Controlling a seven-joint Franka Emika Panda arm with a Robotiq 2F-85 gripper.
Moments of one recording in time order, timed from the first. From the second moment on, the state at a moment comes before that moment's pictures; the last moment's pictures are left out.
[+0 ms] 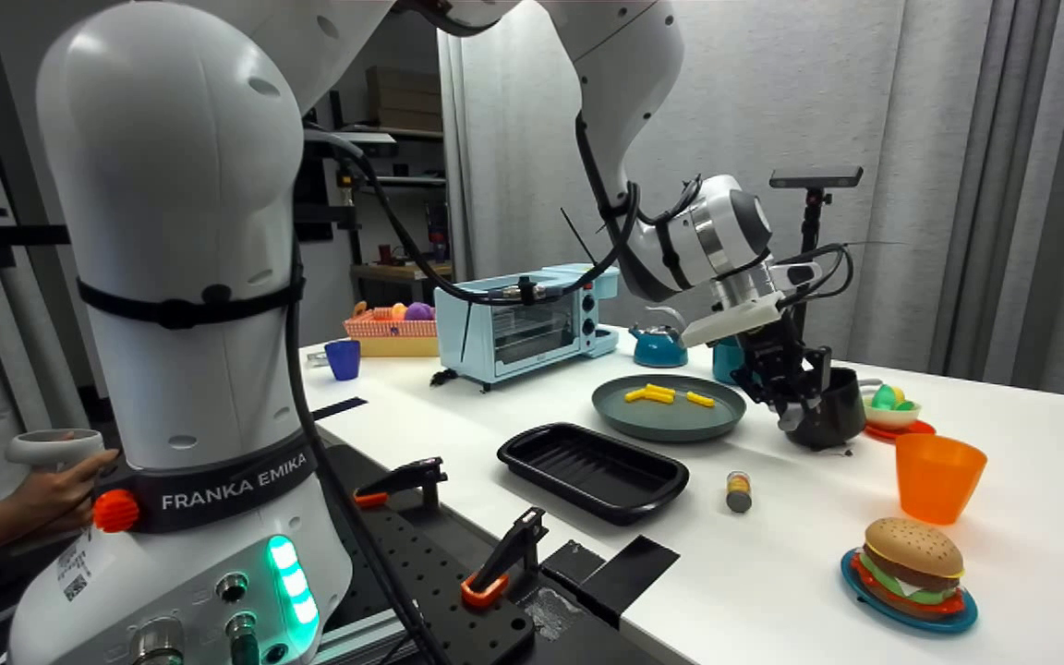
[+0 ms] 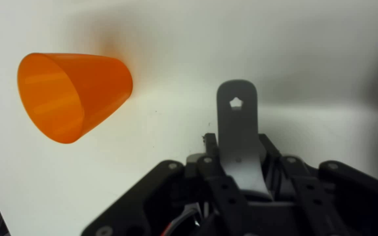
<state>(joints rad) -0.01 0.70 -0.22 -1.85 -0.60 2.60 0.41</state>
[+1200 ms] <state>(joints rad) 0.02 0.72 -0.25 -1.83 -0.58 2.60 0.41</state>
